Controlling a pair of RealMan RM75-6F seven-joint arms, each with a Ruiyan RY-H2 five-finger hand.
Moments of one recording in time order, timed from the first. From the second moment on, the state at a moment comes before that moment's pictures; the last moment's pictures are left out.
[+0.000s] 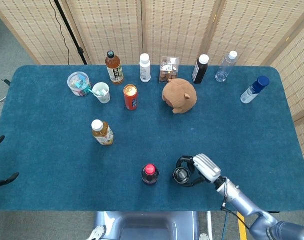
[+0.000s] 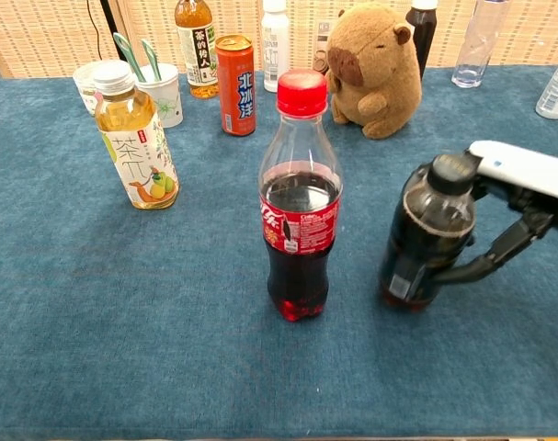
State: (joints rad) left arm -0.06 -1.07 -0.05 -1.59 1.51 1.53 -0.14; right arm 0.55 -1.52 -0.05 -1.28 -1.78 1.20 0.74
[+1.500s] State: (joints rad) left arm -0.06 -1.06 -0.05 -1.58 1.51 1.53 -0.19; right arm 0.61 -1.63 -0.07 -1.23 -1.72 1.19 0.79
